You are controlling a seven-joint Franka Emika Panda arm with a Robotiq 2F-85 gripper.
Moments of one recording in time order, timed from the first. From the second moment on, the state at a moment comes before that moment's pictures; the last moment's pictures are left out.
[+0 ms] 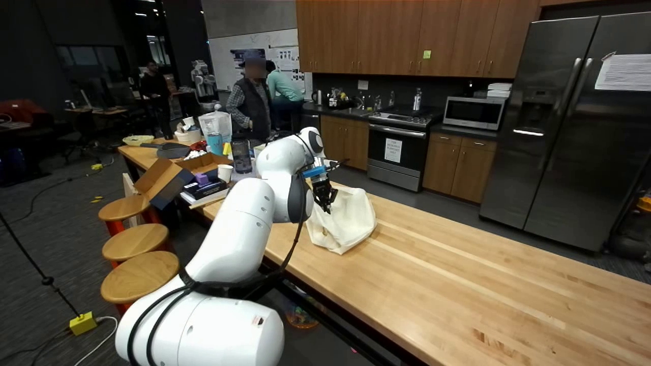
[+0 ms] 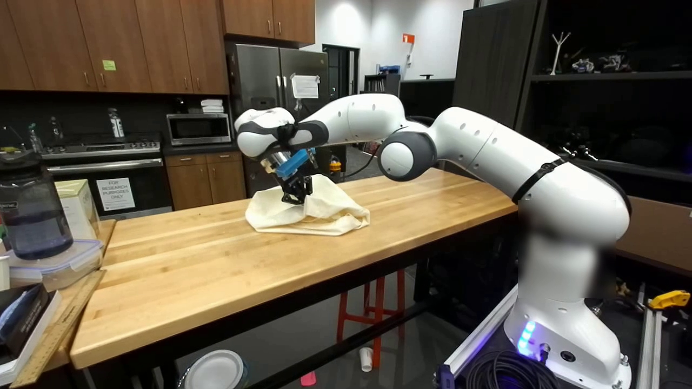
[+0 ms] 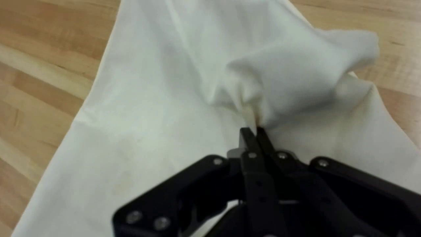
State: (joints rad) arm 0.35 1.11 -0.03 -0.57 -0.28 1.23 0.24
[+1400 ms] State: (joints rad) arm -0.15 1.12 0.01 -0.53 0.24 1.39 0.61
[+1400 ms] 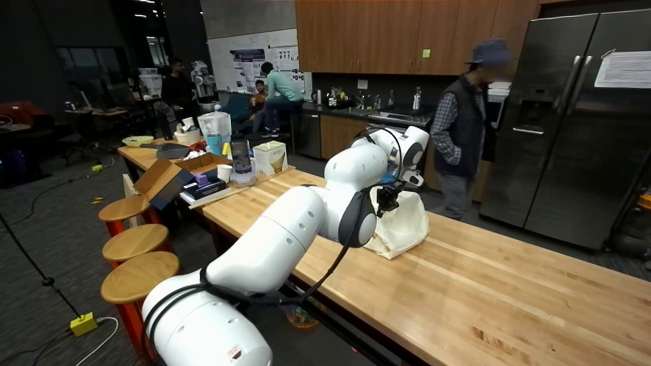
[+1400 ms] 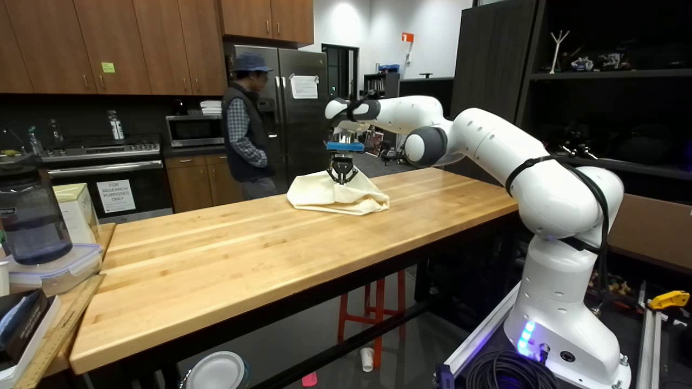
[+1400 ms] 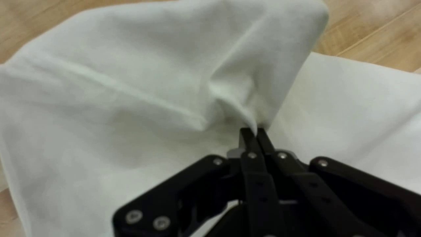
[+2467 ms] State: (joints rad) arm 0.33 1.11 0.00 -0.40 -0.02 1.27 0.49
